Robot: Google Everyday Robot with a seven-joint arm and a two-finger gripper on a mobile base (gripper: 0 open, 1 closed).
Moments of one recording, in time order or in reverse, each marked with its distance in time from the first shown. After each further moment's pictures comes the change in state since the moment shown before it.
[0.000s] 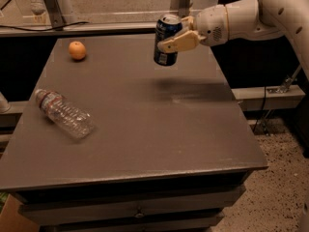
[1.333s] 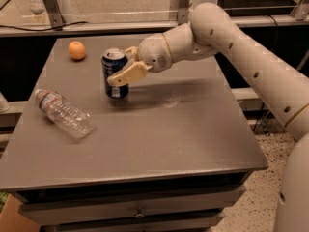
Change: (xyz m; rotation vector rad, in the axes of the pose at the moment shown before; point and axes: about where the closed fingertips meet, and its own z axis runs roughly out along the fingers) arm 0.012 0.082 0.141 -0.307 0.010 -0.038
